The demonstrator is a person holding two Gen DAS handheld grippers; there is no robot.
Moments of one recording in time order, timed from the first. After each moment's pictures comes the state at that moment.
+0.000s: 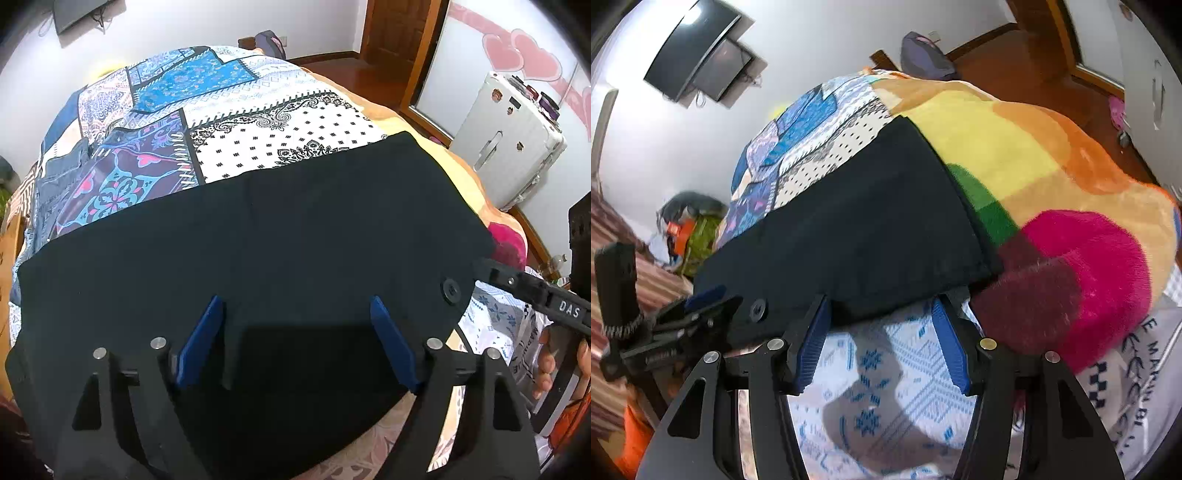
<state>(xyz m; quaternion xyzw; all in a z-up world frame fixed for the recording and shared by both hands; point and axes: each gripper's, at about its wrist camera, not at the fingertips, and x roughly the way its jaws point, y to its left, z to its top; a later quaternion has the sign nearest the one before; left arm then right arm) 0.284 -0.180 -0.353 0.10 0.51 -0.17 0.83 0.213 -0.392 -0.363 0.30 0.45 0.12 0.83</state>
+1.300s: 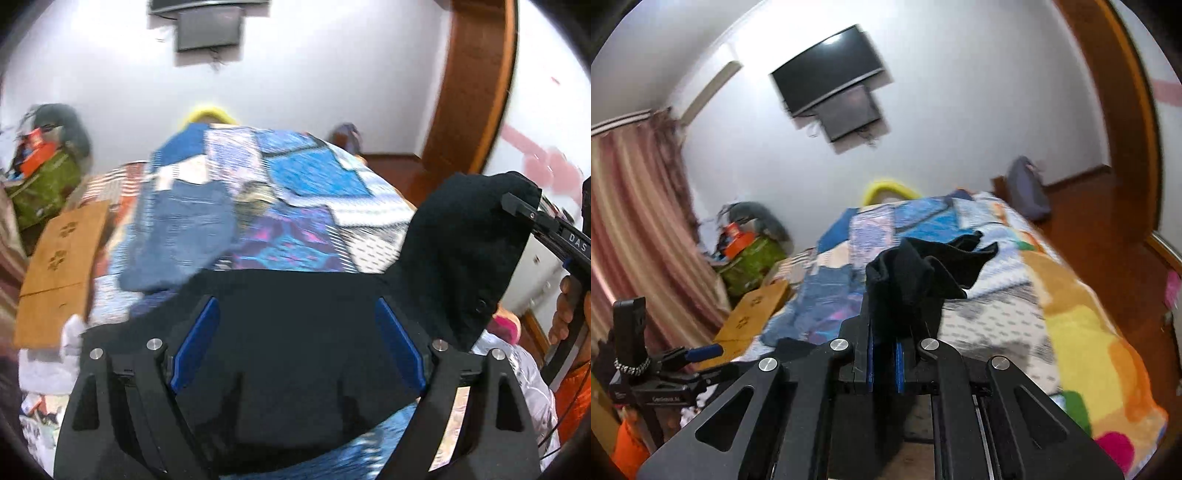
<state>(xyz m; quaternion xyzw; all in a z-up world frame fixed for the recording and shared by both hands) 0.227 0.012 -0.215 -0.01 0.37 -0.06 0.93 0.230 -0.291 -0.184 0.16 0.24 0.25 0.92</state>
